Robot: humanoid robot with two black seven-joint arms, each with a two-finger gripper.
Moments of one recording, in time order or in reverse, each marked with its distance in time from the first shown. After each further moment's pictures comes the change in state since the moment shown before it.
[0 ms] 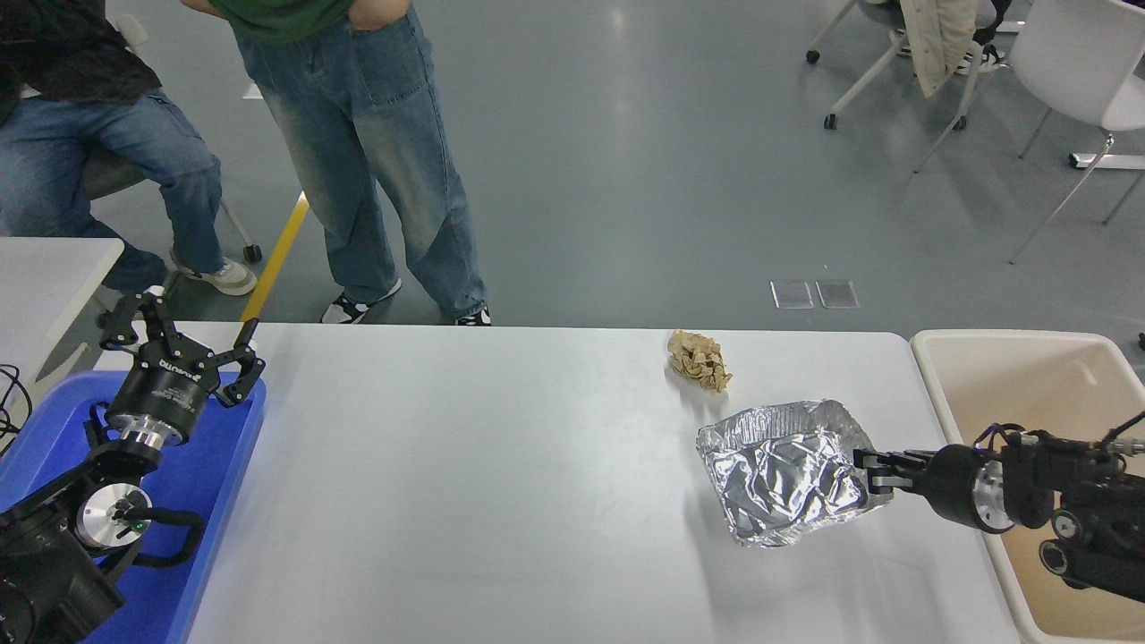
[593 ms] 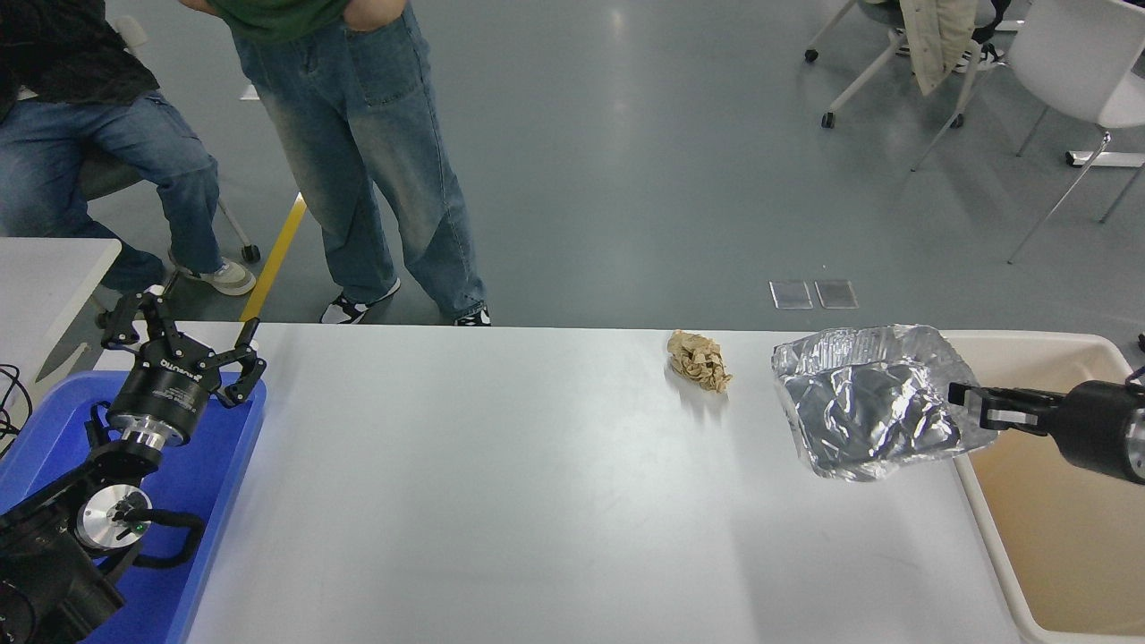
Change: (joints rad) left arm 0.000 0.000 0.000 0.000 0.000 0.000 0.000; right arm 0.107 -0.308 0.102 0.117 0.046 0.139 0.097
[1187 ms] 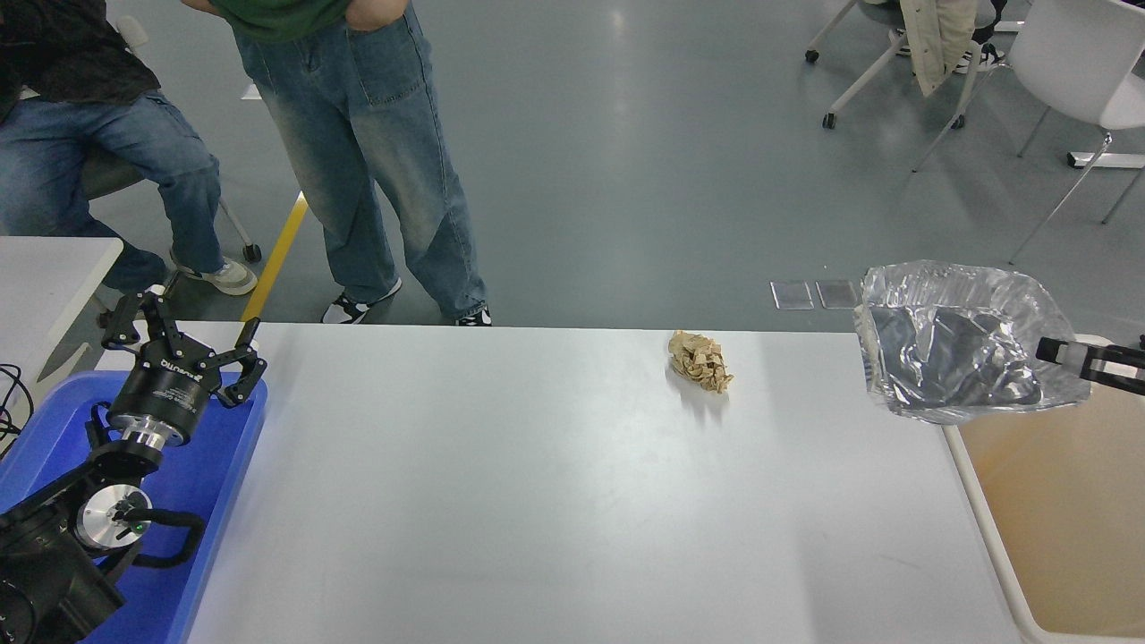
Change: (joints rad) left arm 0.000 0.000 0.000 0.000 0.000 0.000 0.000; right arm -0.038 -0.081 0.057 -0.134 0.148 0.063 0.037
